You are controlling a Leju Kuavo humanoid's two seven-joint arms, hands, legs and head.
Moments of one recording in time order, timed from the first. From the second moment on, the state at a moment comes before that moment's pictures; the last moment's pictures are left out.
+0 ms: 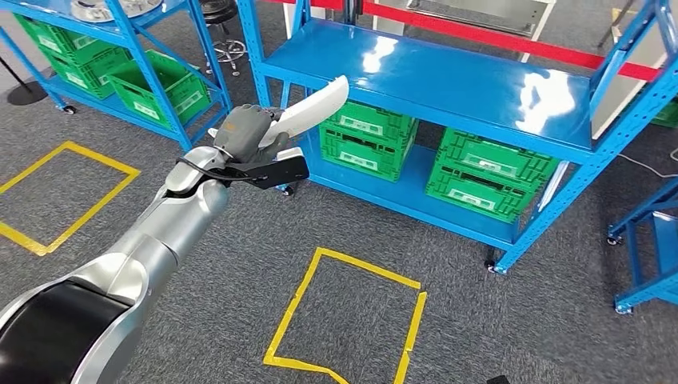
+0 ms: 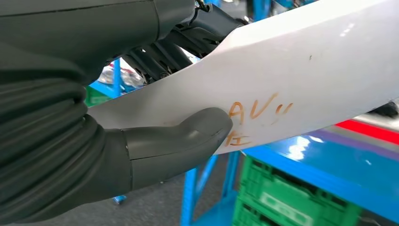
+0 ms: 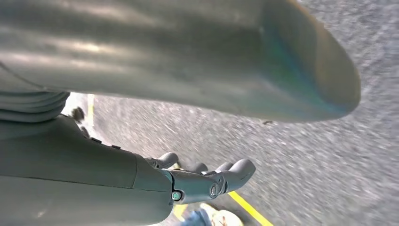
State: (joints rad) left arm -1.08 -0.20 -0.43 -0.39 -0.89 0.11 -0.40; right arm -0.02 0.03 -0.68 -0.20 1.17 -0.07 -0.05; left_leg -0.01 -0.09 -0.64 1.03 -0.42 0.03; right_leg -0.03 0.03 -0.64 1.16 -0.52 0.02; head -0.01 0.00
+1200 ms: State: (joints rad) left arm -1.15 -0.19 -0.43 -0.40 -0.84 0.06 -0.45; right arm -0.04 0.00 -0.77 -0.20 1.14 -0.12 -0.14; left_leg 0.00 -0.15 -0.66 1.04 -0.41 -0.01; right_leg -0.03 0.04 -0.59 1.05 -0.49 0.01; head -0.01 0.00
